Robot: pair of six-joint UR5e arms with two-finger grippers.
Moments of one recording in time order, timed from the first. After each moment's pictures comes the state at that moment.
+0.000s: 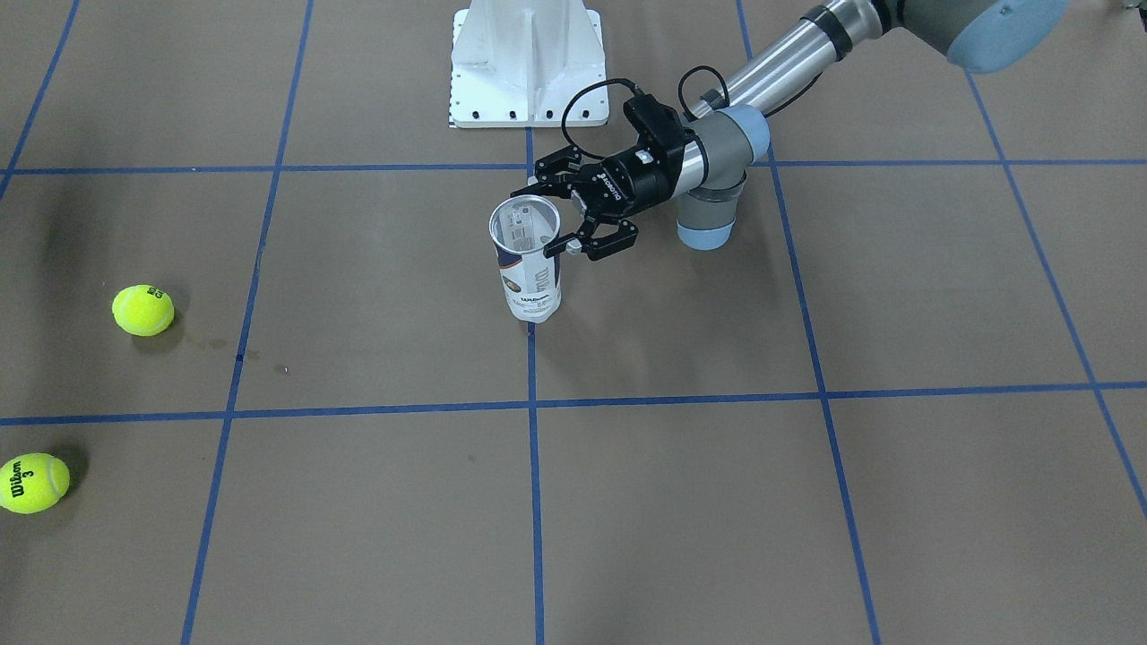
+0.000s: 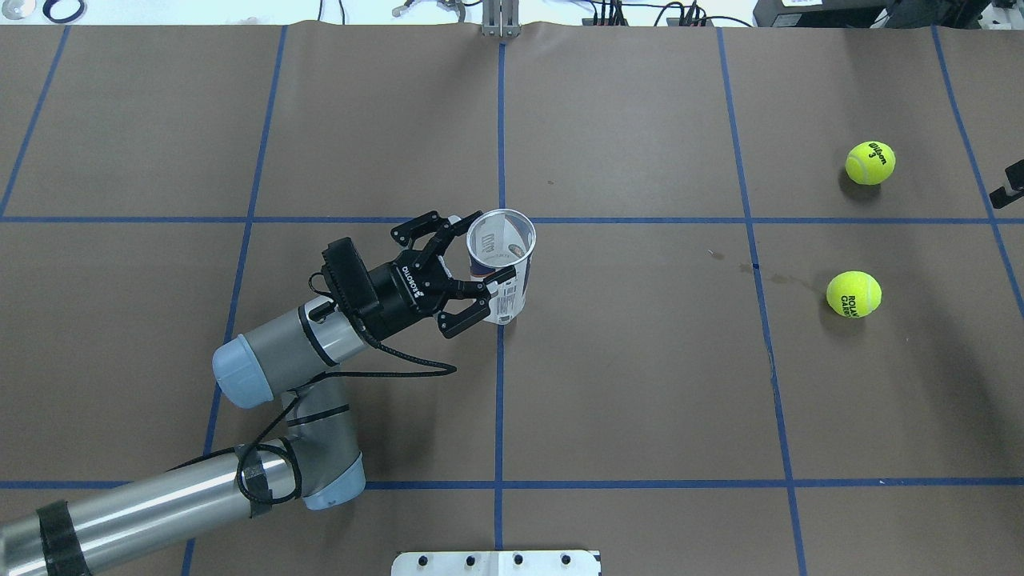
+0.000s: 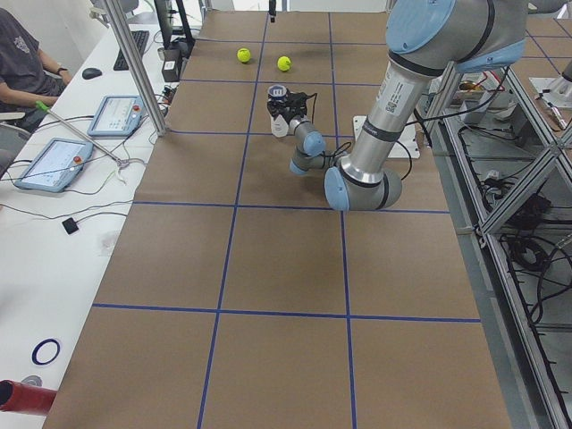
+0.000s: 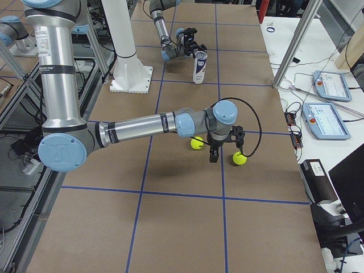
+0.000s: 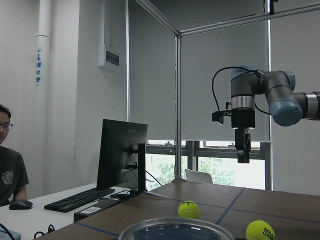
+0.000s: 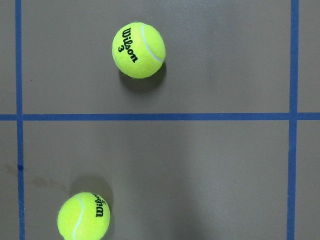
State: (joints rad) left arm -0.39 -2.25 -1.10 -3.71 -1.34 -0.26; right arm 1.38 -1.51 1.72 -1.58 2.44 0.29
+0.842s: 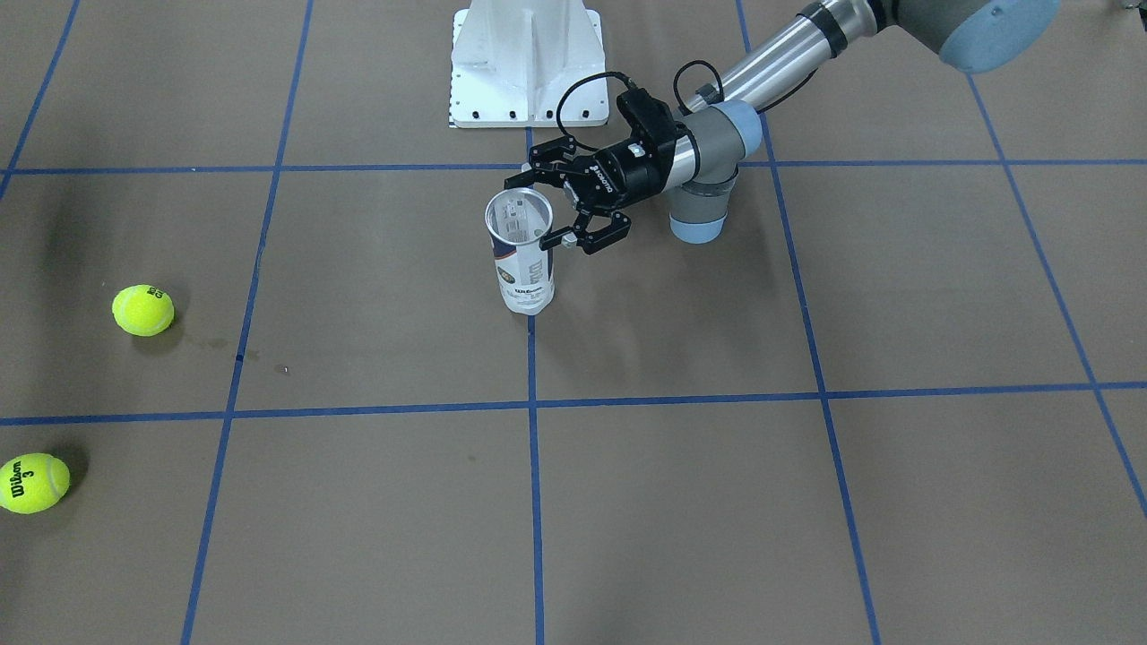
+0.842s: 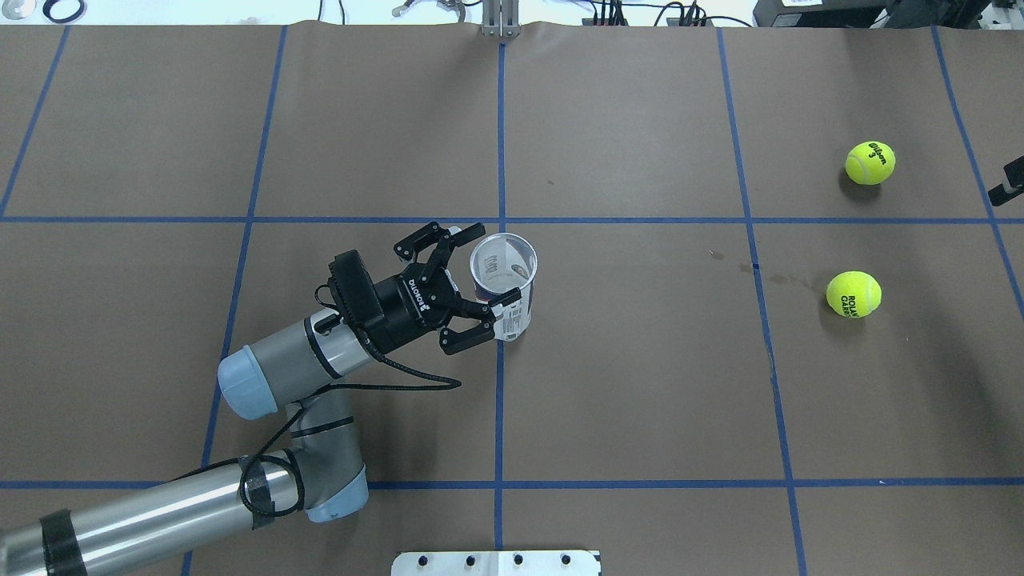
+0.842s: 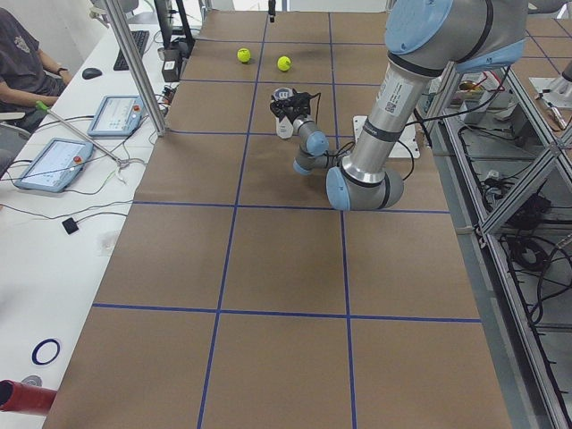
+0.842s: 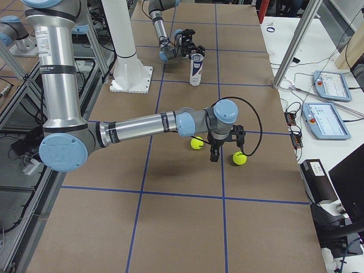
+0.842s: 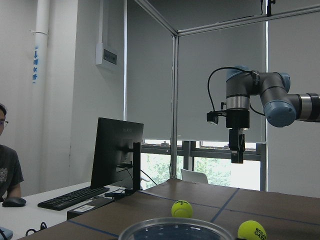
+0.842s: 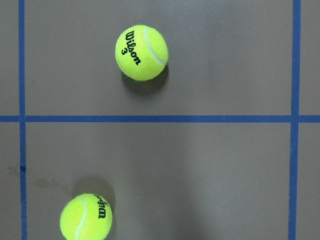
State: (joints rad) left arm -0.37 -2.25 -1.11 -3.71 -1.34 -0.27; right arm 1.38 -1.50 1.72 -1.58 2.44 0.29
